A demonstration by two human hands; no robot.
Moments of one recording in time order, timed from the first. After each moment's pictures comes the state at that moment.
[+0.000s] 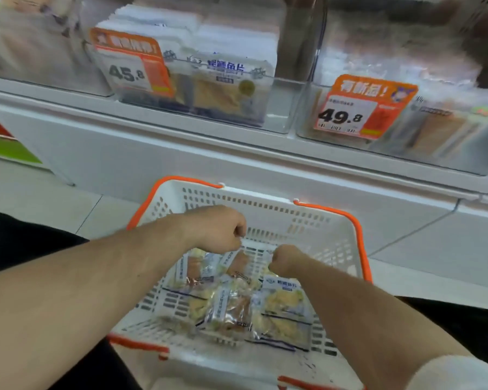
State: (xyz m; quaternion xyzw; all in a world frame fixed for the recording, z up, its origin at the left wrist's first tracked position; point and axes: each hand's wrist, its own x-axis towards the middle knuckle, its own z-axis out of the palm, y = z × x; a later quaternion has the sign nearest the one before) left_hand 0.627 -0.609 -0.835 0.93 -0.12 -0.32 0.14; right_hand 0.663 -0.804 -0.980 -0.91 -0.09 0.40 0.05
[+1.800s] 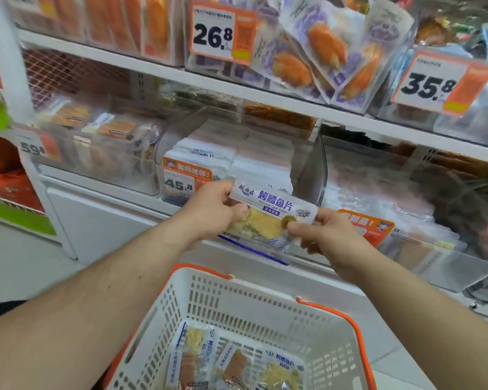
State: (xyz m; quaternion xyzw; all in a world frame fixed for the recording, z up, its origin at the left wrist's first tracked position) left_hand 0.668 -0.538 -0.709 0.80 0.01 0.04 0.60; right_hand 0.695 -0.760 -0.695 -0.80 -0.07 0.13 0.58
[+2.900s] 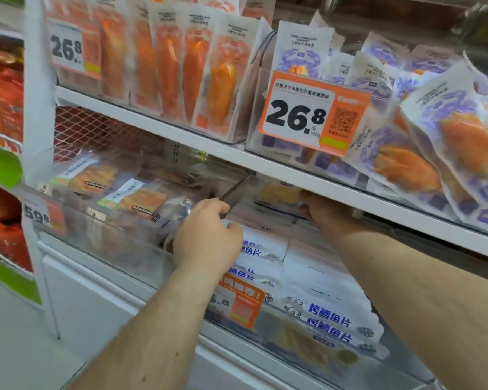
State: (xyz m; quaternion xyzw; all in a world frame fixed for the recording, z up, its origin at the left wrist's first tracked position) left_hand 0.781 -0.432 -0.686 0.84 0.23 0.30 0.40; right_hand 0.962 -0.583 -0.654 -0.85 -0.04 0.01 0.53
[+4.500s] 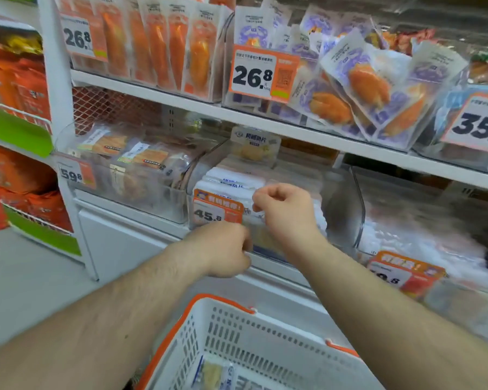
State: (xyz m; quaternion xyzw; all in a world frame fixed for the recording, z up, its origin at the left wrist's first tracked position) left_hand 0.664 -0.500 -0.687 0.98 0.00 -0.06 0.17; right_hand 0.721 -0.616 -0.663 -0.79 -0.13 -0.02 0.60
